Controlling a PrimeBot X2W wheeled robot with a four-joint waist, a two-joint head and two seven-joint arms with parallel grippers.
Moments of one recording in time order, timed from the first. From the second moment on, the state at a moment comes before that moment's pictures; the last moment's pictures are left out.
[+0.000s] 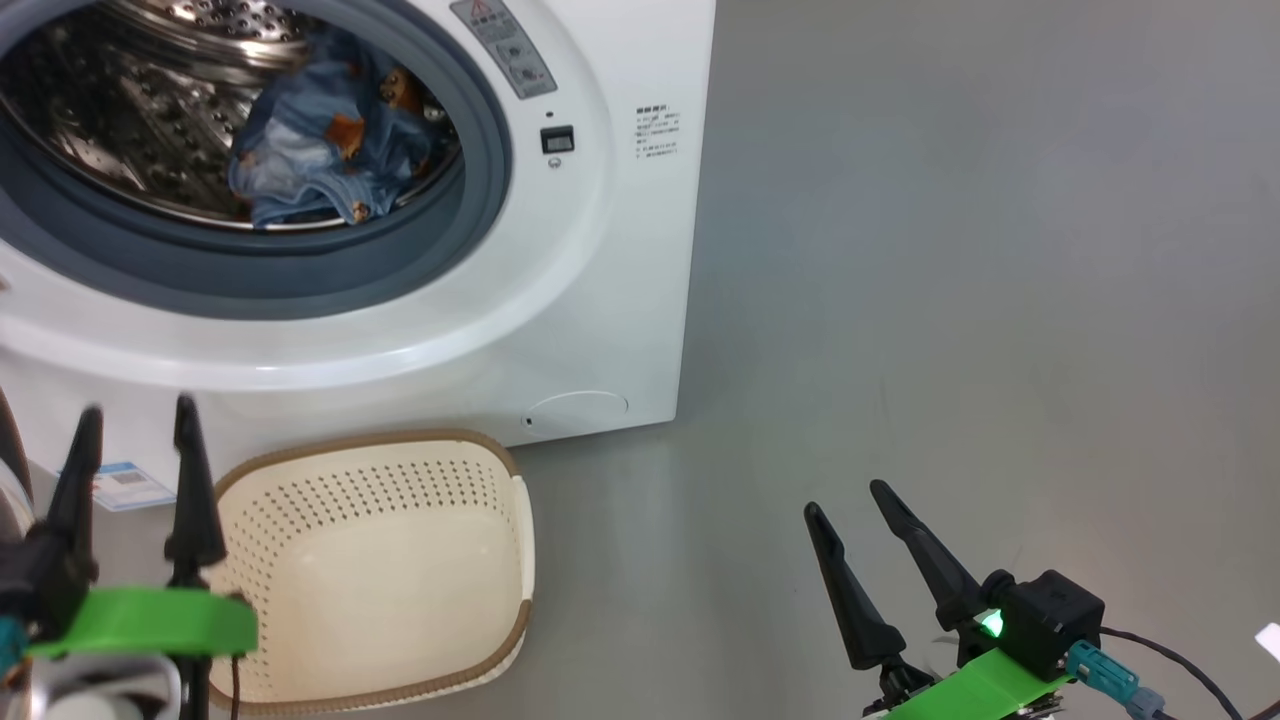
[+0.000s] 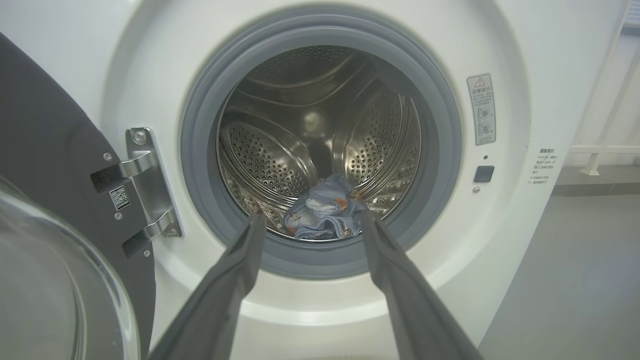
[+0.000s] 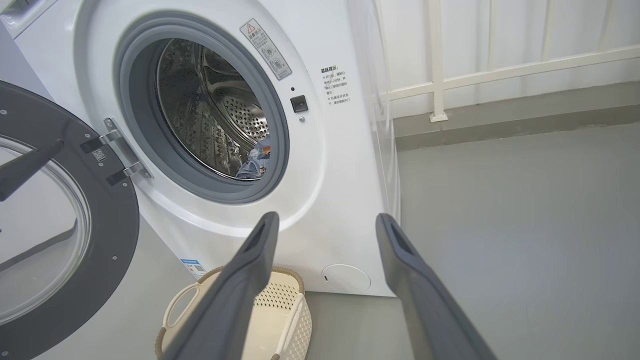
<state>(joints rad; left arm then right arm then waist) -0.18 0.16 0.07 0.11 -0.24 0.02 -0.24 -0.04 -0.06 0.24 0.08 0.31 0.13 -0.26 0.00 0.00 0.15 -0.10</state>
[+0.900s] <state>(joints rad) 0.14 0.14 0.10 -0.05 -0.24 0.09 -0.22 -0.02 -0.05 0.23 0.07 0.30 0.13 -0.26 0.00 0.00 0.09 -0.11</state>
